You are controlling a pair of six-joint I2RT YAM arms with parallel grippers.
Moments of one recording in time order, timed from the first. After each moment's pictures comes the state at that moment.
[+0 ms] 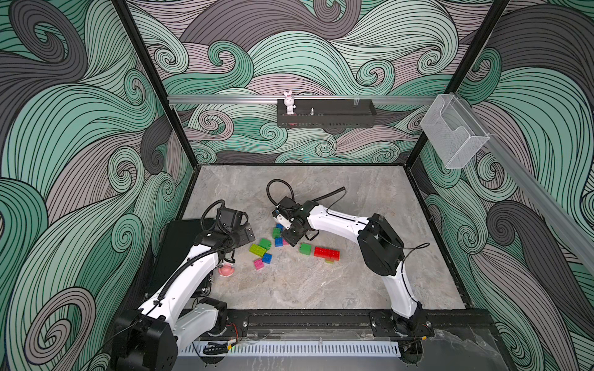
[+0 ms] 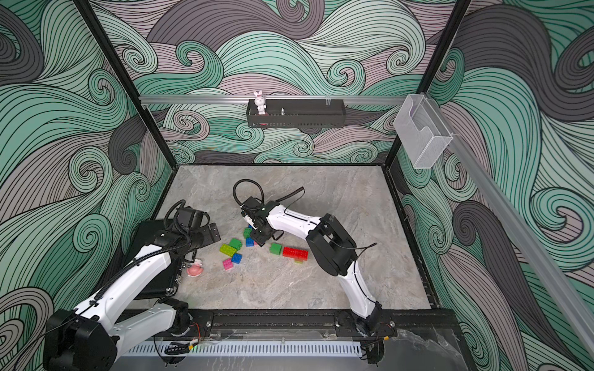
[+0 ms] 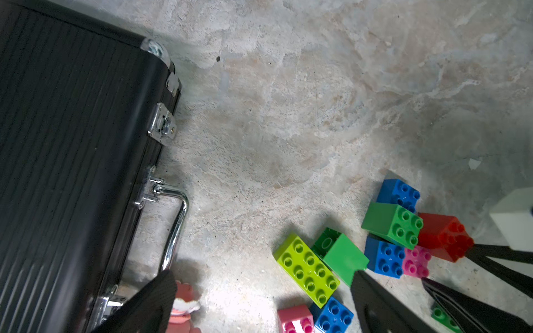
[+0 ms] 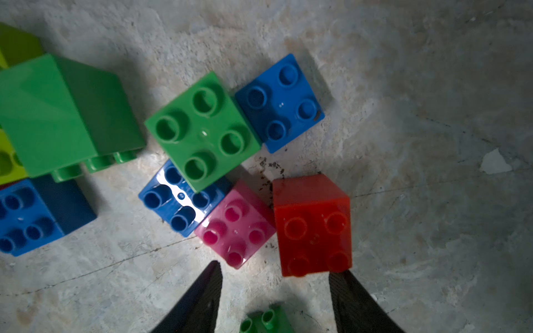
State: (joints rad) left arm -0.26 1.06 0.74 -0.70 -0.20 -0.61; right arm 0.89 2.16 1.70 -0.83 0.02 -0.02
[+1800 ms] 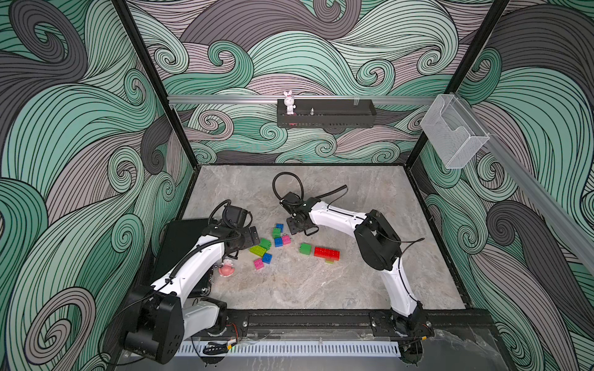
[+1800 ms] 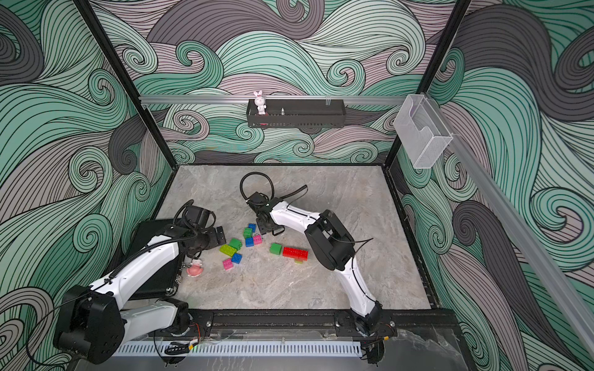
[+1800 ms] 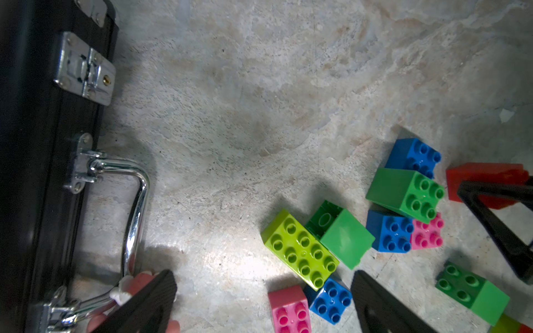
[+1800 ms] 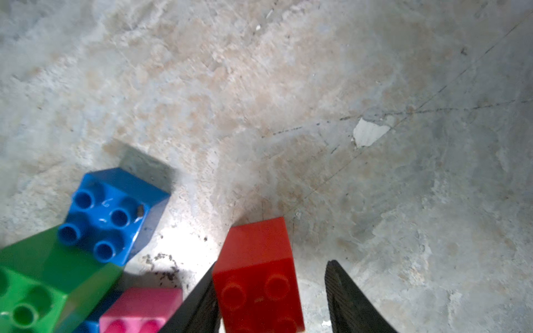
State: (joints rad) left arm -0.26 1.19 0.76 -0.72 -0.08 -0.60; right arm 0.83 2.21 1.71 -0.75 0.18 0.38
